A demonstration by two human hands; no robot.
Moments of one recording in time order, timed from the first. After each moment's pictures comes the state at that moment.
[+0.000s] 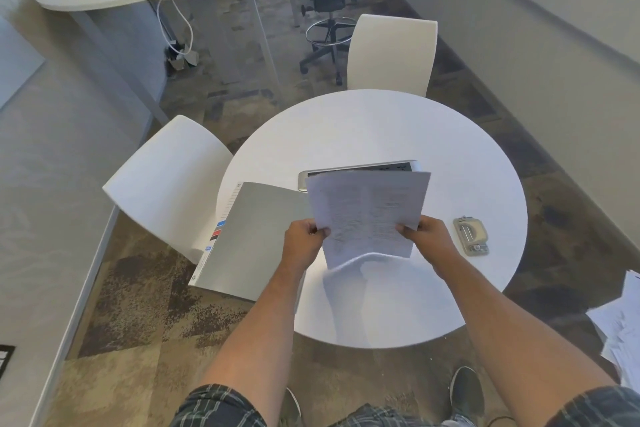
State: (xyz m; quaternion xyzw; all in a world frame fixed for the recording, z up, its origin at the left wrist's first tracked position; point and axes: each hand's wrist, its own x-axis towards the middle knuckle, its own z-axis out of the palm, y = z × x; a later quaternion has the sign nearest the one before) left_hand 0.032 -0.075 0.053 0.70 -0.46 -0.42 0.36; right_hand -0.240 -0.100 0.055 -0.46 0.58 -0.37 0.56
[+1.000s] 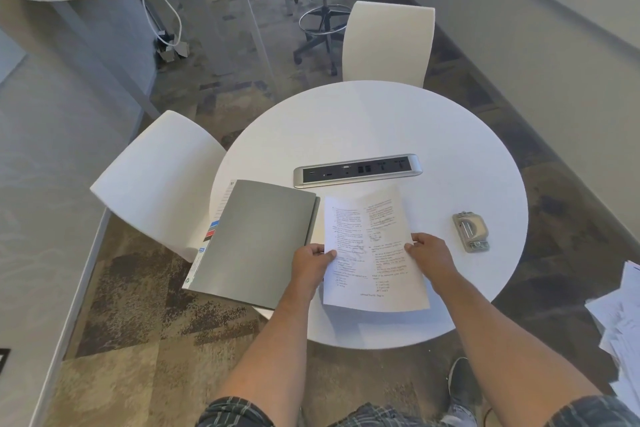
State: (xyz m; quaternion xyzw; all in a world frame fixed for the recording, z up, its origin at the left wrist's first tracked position) left_hand 0.014 -0.054 0.004 0.71 -0.29 -0.53 0.36; right_hand -0.242 -0.090 0.010 -0.42 0.70 -0.26 0.51
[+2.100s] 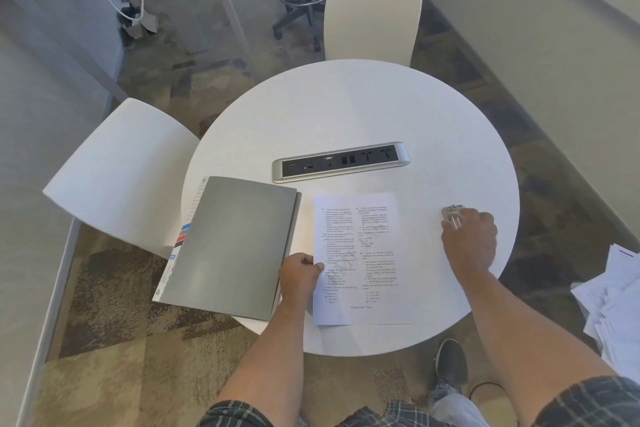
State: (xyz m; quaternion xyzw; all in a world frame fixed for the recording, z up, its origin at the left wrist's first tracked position) left_hand -0.003 -0.068 -0.031 0.81 -0.32 -0.42 0.23; right_hand -0.313 -0.130 -0.009 -0.45 0.85 -0.20 0.18
